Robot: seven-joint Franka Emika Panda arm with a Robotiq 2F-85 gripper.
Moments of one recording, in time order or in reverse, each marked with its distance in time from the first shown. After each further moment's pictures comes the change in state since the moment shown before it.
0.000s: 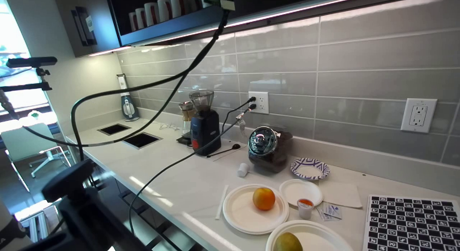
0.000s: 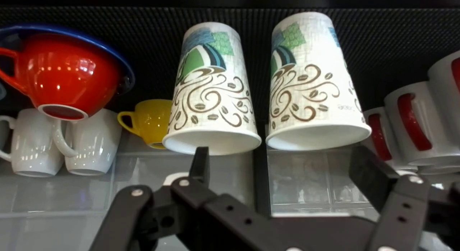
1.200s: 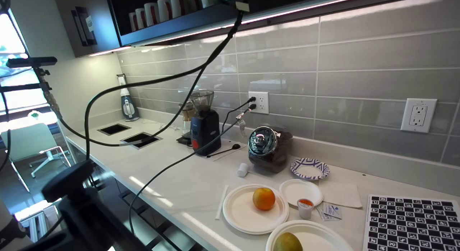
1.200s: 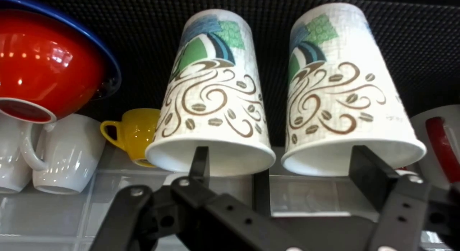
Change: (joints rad) arm -0.051 0.232 0.023 0.290 0.006 -0.146 -0.015
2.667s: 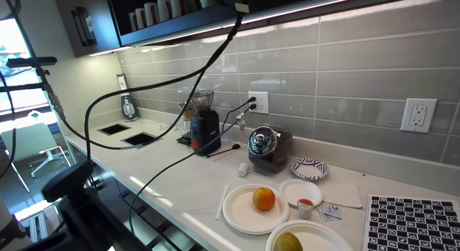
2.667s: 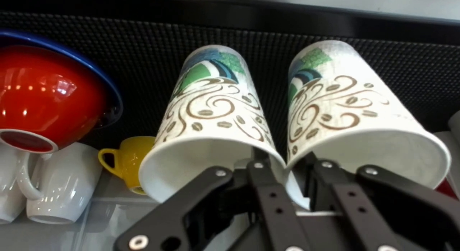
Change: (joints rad) arm -0.026 0.045 -0.006 0.091 0.000 -0.140 0.000
